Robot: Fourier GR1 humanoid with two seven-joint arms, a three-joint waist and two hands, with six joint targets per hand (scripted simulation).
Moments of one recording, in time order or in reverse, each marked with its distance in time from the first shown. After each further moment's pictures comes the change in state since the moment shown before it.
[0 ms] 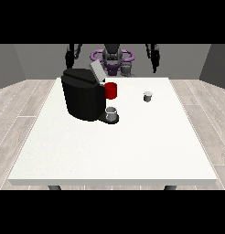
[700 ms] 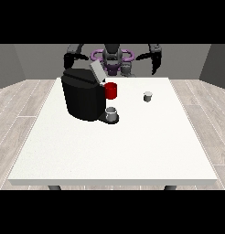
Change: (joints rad) left arm -0.013 0.075 -0.013 0.068 -0.019 -0.152 -0.061; right arm 0.009 0.041 -0.064 0.057 -0.069 0.002 -0.143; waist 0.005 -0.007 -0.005
